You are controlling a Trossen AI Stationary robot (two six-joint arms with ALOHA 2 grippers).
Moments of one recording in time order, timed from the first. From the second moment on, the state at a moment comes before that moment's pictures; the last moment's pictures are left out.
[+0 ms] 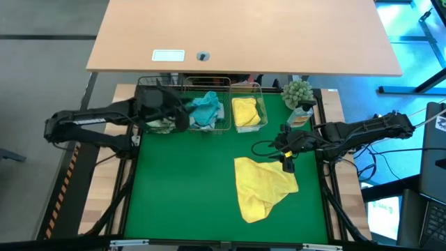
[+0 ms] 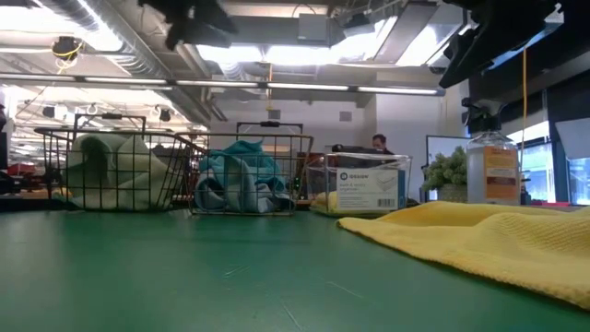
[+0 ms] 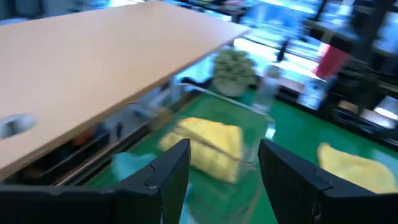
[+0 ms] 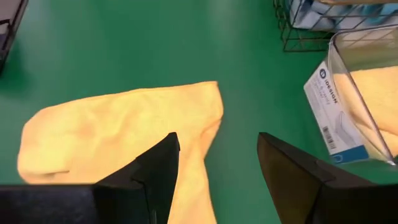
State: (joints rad) left arm 0.21 0.99 0.93 -0.29 -0.32 -0.27; right arm 0.20 1.00 0.84 -0.65 0.11 0.16
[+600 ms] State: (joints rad) left arm 0.05 1.27 0.93 -0.03 -0.26 -0.17; right arm 0.20 1.03 0.84 -0.65 -0.06 0.27
